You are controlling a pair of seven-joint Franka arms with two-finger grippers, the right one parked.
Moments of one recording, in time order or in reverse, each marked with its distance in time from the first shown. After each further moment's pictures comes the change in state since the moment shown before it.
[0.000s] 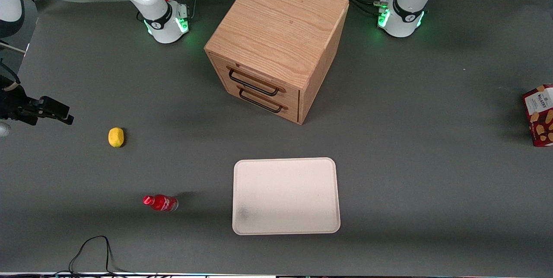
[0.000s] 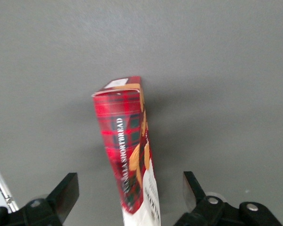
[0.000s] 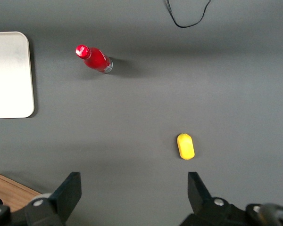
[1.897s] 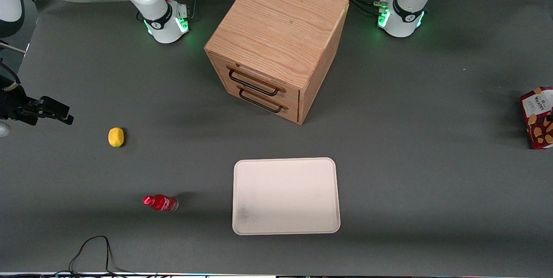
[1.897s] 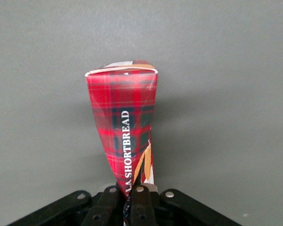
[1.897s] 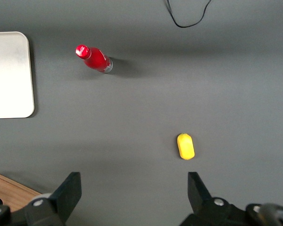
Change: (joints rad) arm -0.005 -0.026 -0.009 -0.093 -0.009 0.080 -0.079
